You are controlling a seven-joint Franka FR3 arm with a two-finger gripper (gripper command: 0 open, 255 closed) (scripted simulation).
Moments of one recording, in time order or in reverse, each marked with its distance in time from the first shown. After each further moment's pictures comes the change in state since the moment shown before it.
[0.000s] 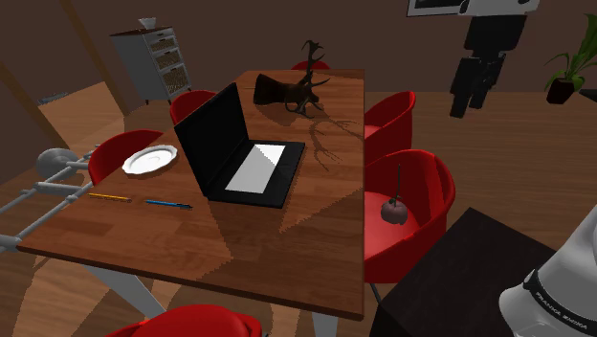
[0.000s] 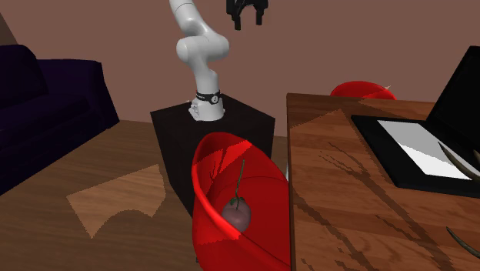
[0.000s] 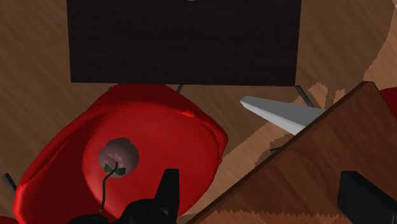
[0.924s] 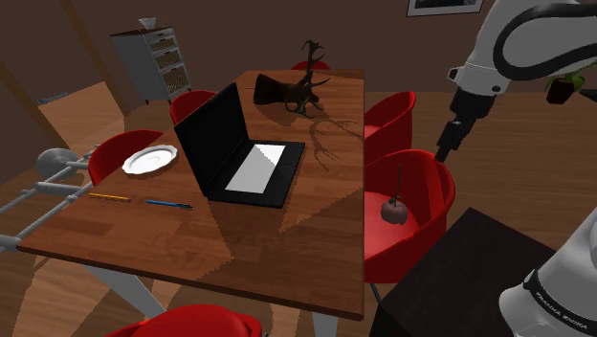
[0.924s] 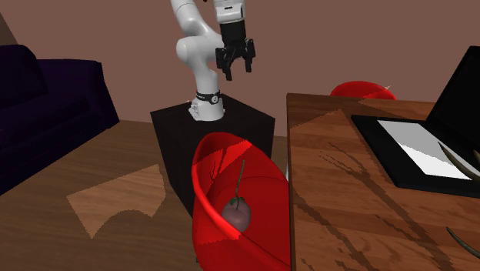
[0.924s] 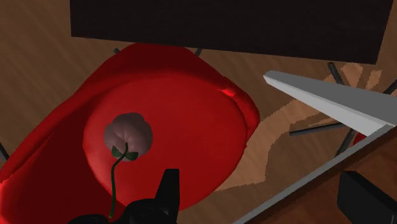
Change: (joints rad) arm -0.045 -0.007 -0.146 -0.385 -0.093 0.488 -0.217
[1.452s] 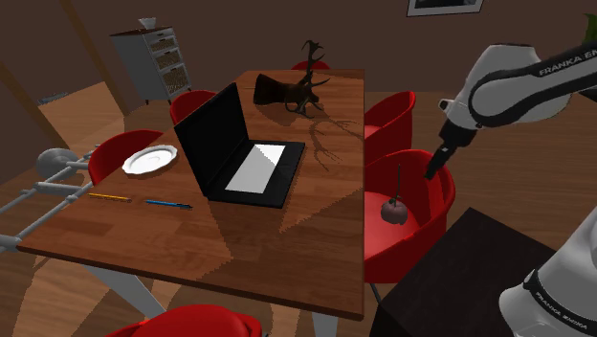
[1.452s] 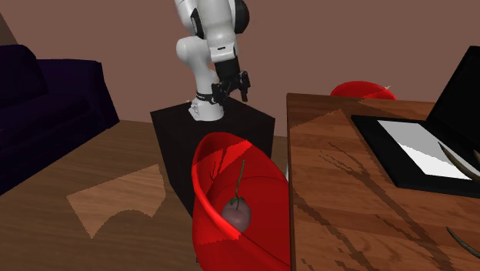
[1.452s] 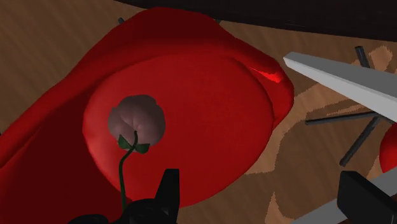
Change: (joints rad) arm 0.010 0.210 -0.149 -0.131 -0.017 0.414 -0.182
